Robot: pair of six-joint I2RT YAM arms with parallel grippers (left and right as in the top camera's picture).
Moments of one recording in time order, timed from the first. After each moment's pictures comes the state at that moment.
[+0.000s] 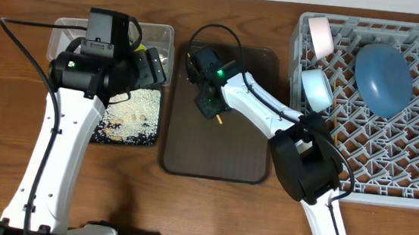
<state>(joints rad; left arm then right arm) -0.11 1.45 1.45 -1.02 0.07 -0.47 0.68 2.31 1.81 -0.85 0.02 -0.01</state>
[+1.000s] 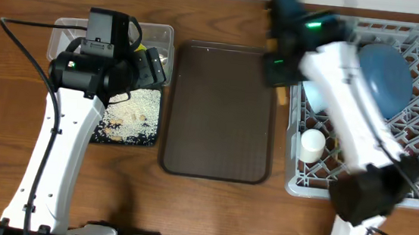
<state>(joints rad) -0.11 1.45 1.45 -1.02 0.07 -0.47 0.38 1.98 2.10 -1.50 0.09 0.29</state>
